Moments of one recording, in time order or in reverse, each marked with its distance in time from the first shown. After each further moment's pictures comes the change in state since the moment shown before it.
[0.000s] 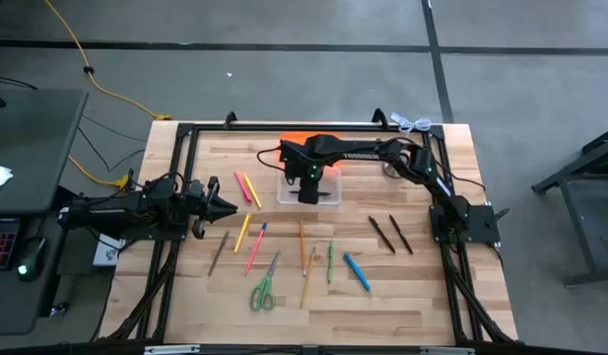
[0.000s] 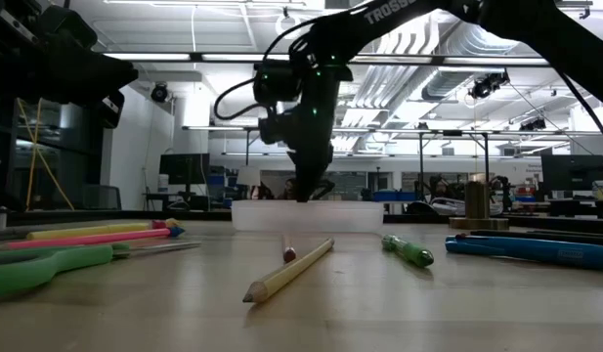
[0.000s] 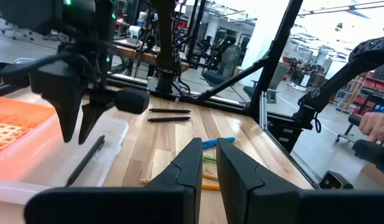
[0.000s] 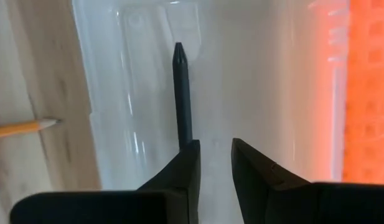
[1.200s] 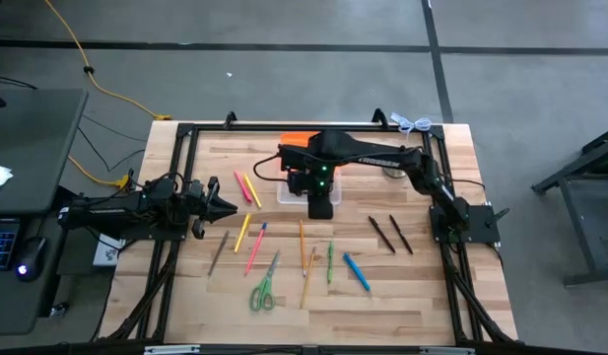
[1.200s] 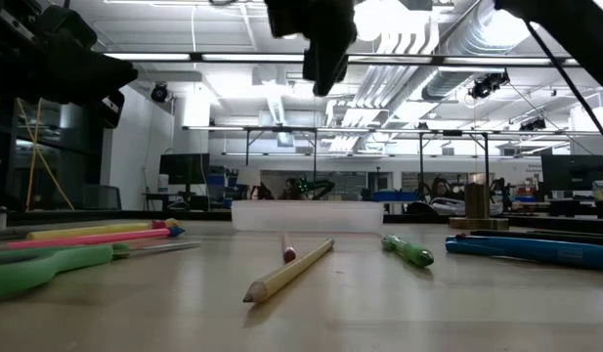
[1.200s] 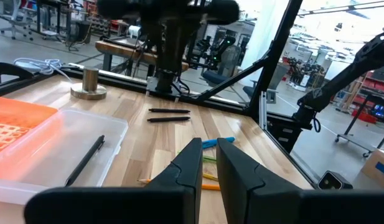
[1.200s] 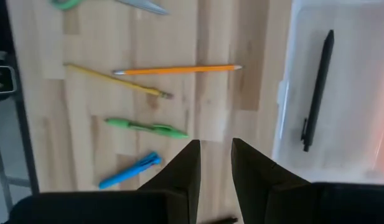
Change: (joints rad) left arm 0.000 0.000 0.000 0.000 0.001 0.000; right arm 0.165 -0.072 0.402 -0.552 -0.221 0.040
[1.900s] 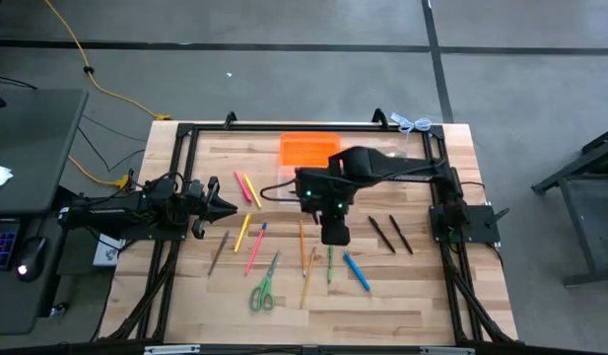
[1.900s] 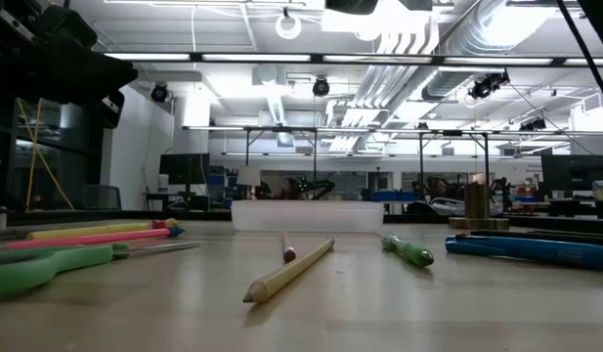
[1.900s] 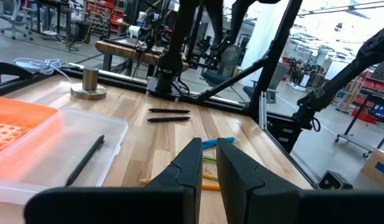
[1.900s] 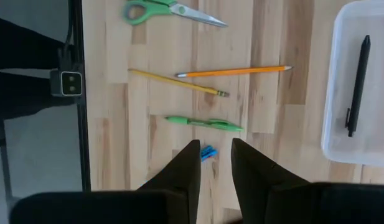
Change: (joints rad) left arm 0.000 0.000 0.000 0.000 0.000 -0.001; right arm 0.195 -0.149 0.001 0.000 0.048 0.226
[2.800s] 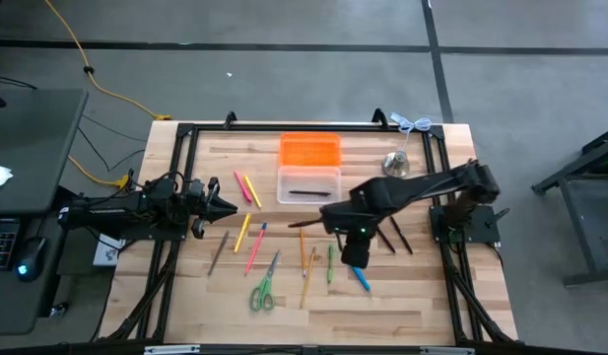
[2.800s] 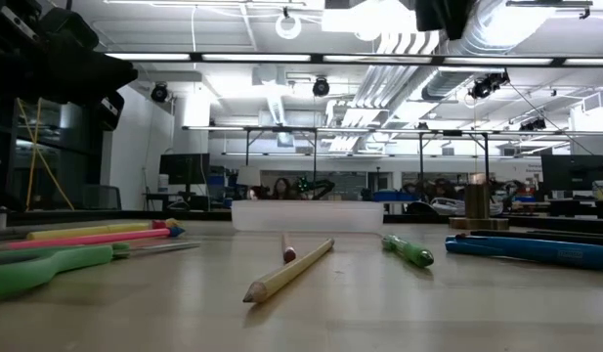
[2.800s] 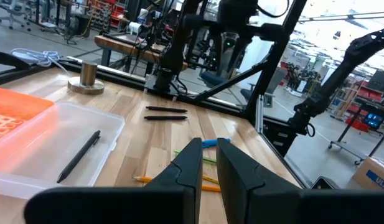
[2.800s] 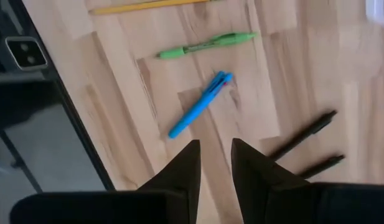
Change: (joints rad) left arm 0.000 0.000 0.000 0.000 0.000 -0.052; right arm 0.143 -0.282 -0.587 0.175 0.049 0.467
